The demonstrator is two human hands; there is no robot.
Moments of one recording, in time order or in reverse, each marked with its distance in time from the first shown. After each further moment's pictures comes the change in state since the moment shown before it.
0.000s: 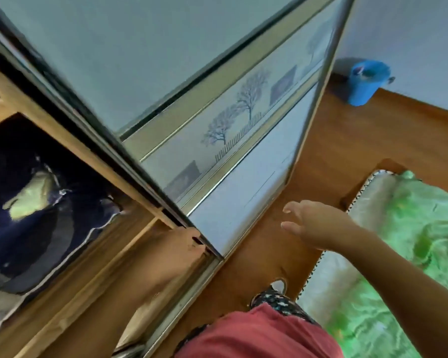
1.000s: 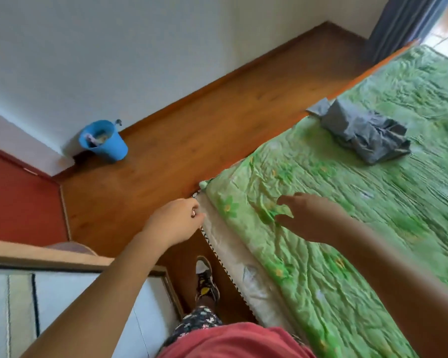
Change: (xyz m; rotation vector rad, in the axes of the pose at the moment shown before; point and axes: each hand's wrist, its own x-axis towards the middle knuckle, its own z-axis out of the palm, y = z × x) left_hand 0.298 0.597 0.025 0.725 -0.260 1.021; right_hand -0.146 0.345 -0.037 0.513 0.333 1.069
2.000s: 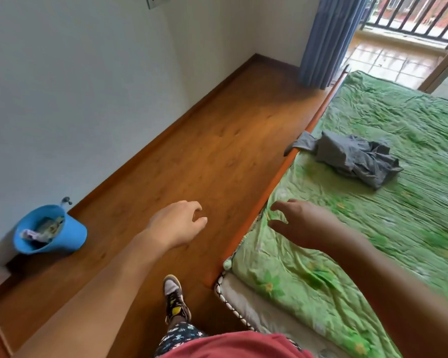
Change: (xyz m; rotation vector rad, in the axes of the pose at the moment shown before) left_hand 0.323 -0.146 -0.201 0.122 -0.031 0.416; right_hand 0.276 -0.138 -0.115 0.117 0.161 0.315
